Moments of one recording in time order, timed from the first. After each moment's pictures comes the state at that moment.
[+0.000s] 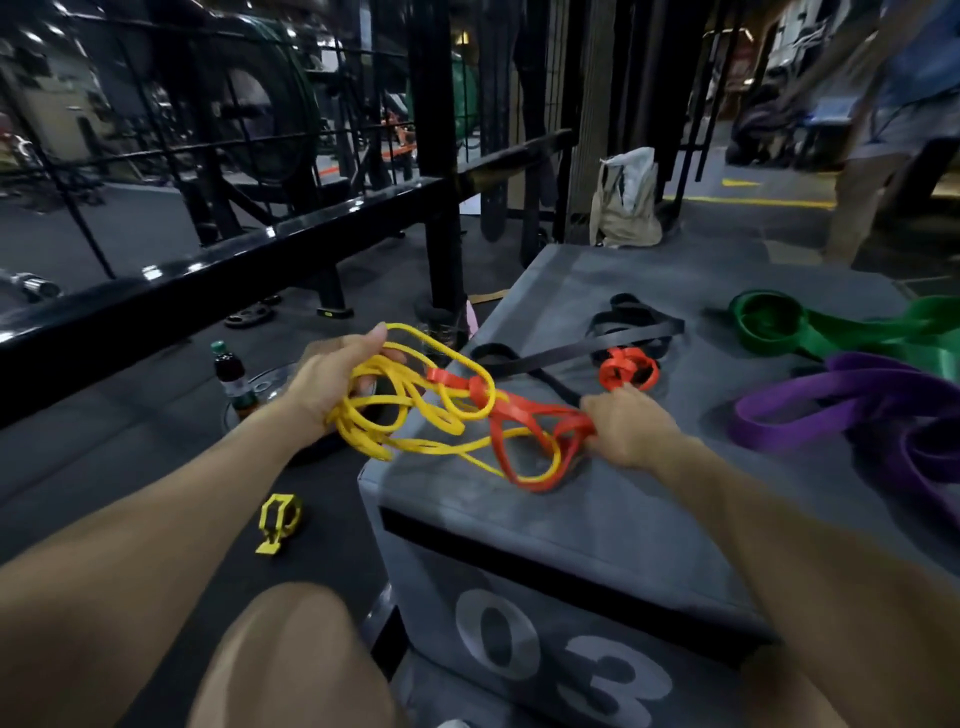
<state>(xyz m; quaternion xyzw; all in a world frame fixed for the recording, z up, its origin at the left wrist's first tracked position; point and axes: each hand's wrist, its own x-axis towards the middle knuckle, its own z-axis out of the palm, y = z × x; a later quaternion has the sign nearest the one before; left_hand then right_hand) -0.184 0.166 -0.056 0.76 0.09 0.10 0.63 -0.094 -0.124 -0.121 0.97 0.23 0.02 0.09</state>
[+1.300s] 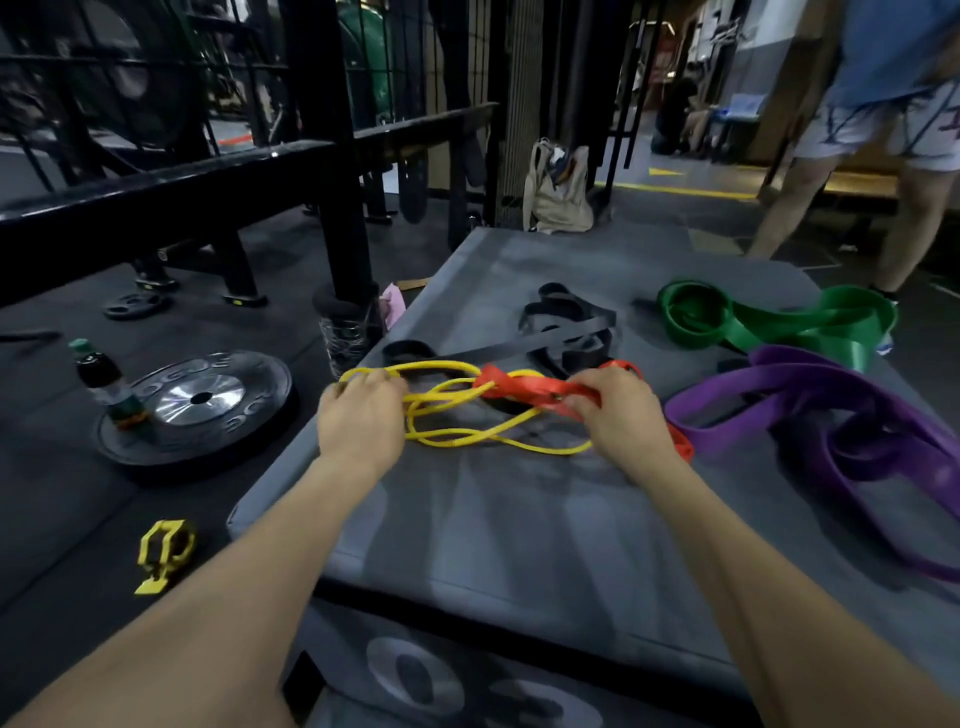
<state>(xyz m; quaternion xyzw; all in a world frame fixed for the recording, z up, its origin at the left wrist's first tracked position) -0.093 0.068 -0.137 0.99 0.06 0.16 0.00 -0.084 -0.175 -0.113 0.95 0.07 0.13 -0.26</state>
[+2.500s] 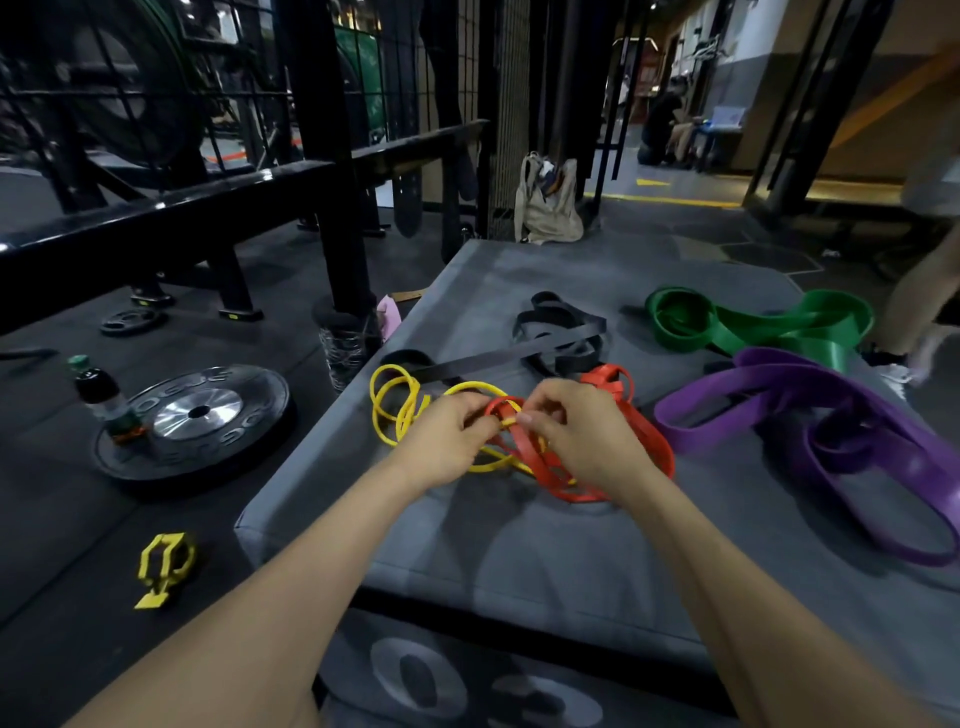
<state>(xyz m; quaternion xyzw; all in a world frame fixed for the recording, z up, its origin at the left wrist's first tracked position) -0.116 0.012 -0.119 0.86 -0.11 0.00 0.50 -0.116 -0.150 -0.101 0.91 0.19 0.12 -0.36</state>
